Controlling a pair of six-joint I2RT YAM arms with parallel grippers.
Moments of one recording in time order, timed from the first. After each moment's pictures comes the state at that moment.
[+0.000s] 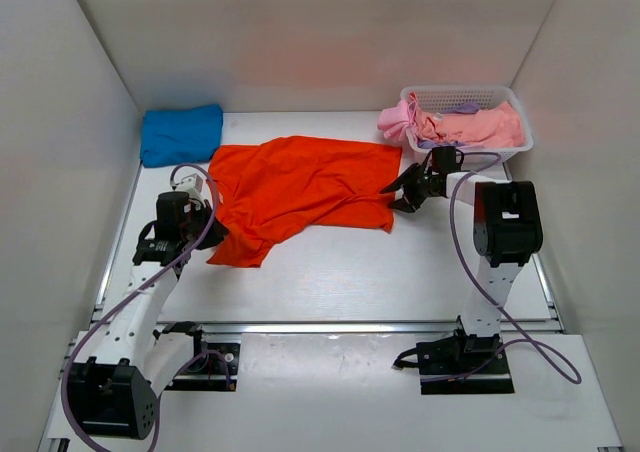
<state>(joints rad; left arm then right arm) -0.06 0.93 0.67 -0.44 0.18 -0.38 0.04 1.98 1.18 -0.18 -0.54 0.92</state>
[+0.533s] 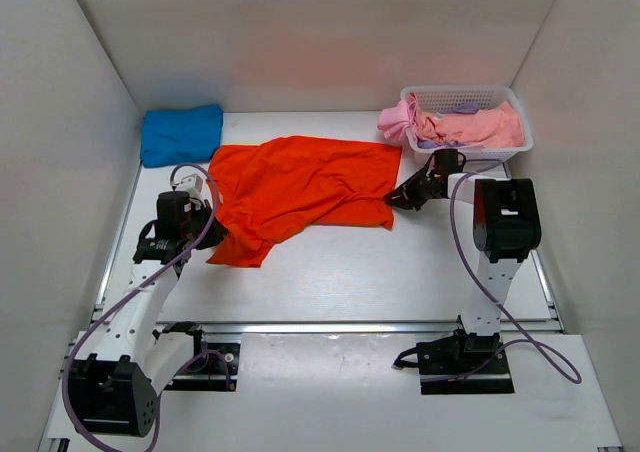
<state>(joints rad) -0.05 0.94 0.67 -0.44 0.17 -0.37 0.01 2.02 1.19 -0.16 -0.57 1.00</state>
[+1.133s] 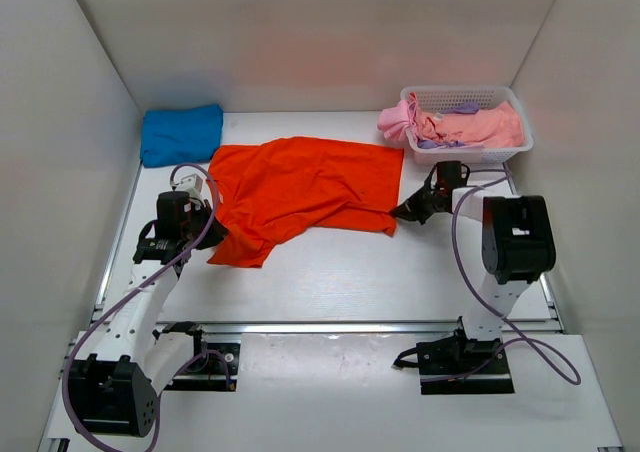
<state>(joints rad) -0.05 0.94 0.67 -0.44 0.17 -0.37 0.03 1.87 1.03 -0.16 -0.47 1.00</state>
